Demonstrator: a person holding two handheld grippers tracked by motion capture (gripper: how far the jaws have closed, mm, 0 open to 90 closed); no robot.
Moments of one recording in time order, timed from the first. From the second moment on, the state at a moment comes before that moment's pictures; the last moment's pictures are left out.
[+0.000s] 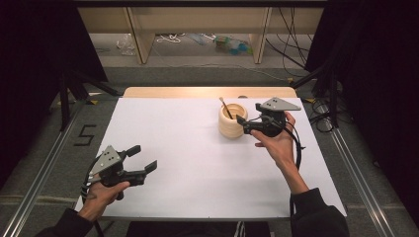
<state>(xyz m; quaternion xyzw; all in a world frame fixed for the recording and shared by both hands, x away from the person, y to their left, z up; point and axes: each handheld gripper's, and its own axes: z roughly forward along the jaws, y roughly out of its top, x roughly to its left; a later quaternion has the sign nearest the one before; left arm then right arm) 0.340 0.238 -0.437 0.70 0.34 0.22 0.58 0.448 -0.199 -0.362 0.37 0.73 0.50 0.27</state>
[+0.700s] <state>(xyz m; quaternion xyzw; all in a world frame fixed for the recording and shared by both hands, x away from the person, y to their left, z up) 0.339 0.237 -0.437 0.70 0.34 0.22 0.58 0.426 -0.206 -0.374 0.37 0.73 0.52 0.25</state>
